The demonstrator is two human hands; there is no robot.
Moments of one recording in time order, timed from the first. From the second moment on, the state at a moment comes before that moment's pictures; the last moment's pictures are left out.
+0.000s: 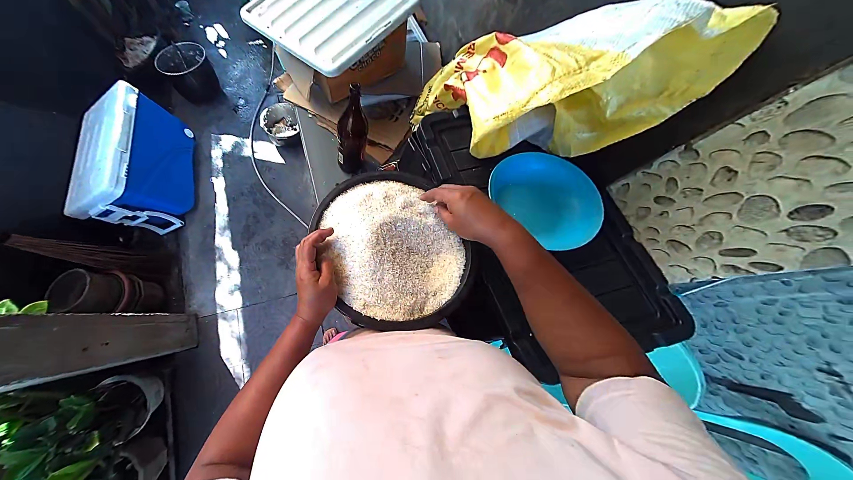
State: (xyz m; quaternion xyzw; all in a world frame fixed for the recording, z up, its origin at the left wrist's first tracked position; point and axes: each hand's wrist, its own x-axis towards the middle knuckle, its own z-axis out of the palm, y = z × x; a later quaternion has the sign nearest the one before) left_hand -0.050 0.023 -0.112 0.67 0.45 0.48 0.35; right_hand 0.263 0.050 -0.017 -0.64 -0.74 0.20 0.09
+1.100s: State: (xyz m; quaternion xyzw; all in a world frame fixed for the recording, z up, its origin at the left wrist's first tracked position) left_hand -0.049 0.025 -0.113 0.68 0.44 0.48 0.34; right_hand 0.241 -0.003 -0.050 -0.66 -0.73 0.16 0.05
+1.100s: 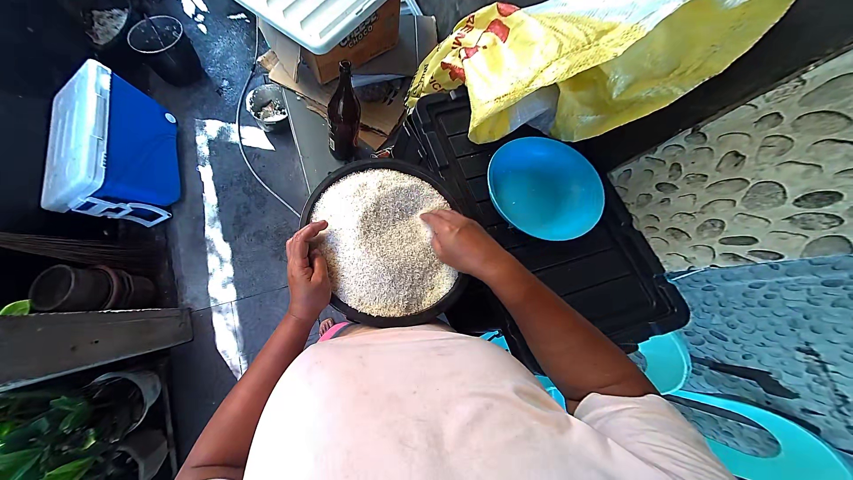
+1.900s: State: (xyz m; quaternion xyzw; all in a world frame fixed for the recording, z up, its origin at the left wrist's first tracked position) left_hand -0.050 0.024 -0.113 0.68 0.44 0.48 0.34; right_hand 0.228 0.060 -0.043 -0.59 -0.76 0.26 0.09
